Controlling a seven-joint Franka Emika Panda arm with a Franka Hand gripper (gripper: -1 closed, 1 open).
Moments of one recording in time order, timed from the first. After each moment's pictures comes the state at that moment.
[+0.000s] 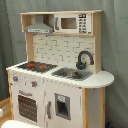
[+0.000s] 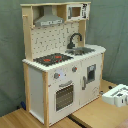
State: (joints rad) arm 0.14 -1.49 1.63 -2.72 0.06 2.53 -0.81
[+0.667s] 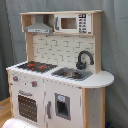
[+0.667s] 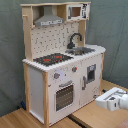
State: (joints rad) arm -0.01 -1.48 1.66 -2.59 0.07 2.55 -0.82
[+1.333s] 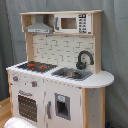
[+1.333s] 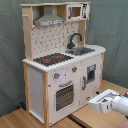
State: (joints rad) arm -0.16 -1.48 1.68 -2.46 0.07 2.56 -0.82
